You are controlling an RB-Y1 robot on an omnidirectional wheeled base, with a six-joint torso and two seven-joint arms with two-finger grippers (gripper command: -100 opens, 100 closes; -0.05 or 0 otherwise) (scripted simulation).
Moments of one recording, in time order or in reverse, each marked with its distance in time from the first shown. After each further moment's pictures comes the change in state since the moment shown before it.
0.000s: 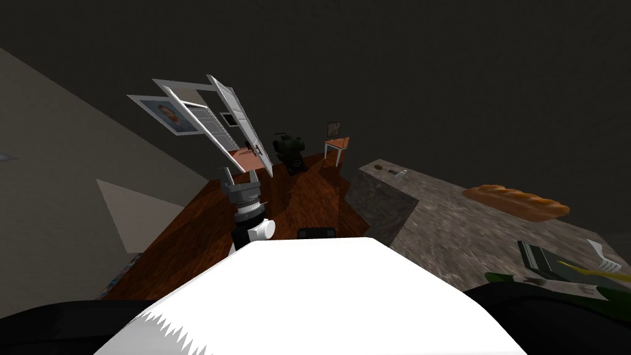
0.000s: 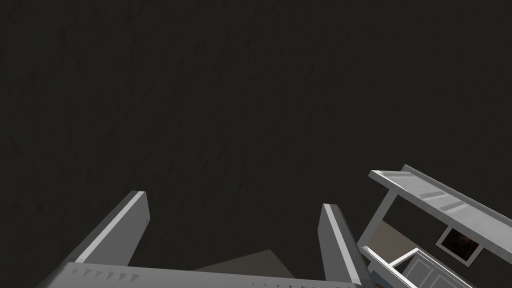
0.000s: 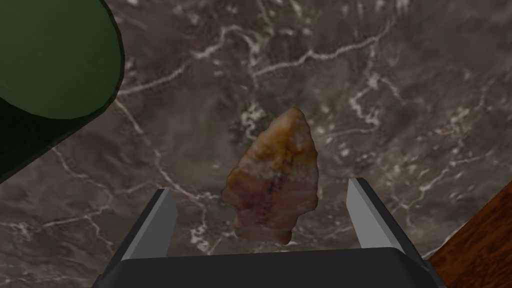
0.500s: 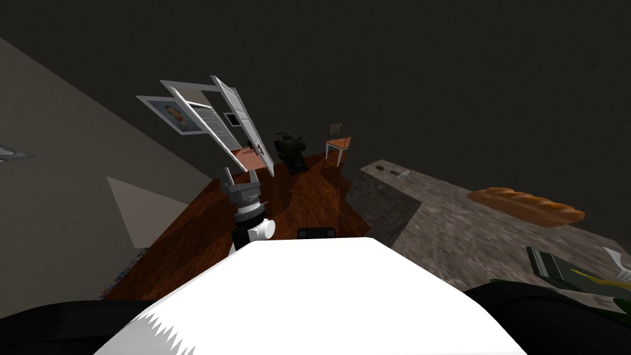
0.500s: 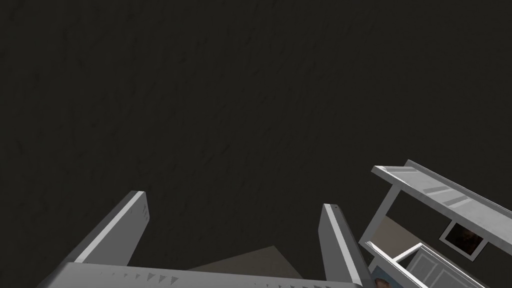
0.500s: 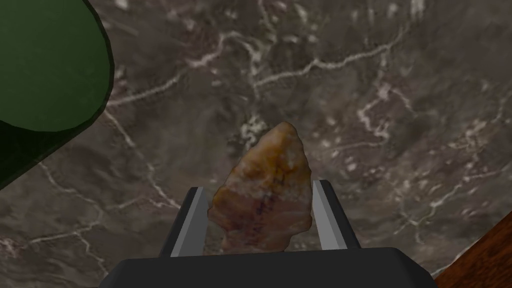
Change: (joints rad) left arm 0.000 0.000 0.000 0.000 0.000 0.000 0.000; right arm -0.008 0.044 0.017 0.003 0.013 0.029 0.009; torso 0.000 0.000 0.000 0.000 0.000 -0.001
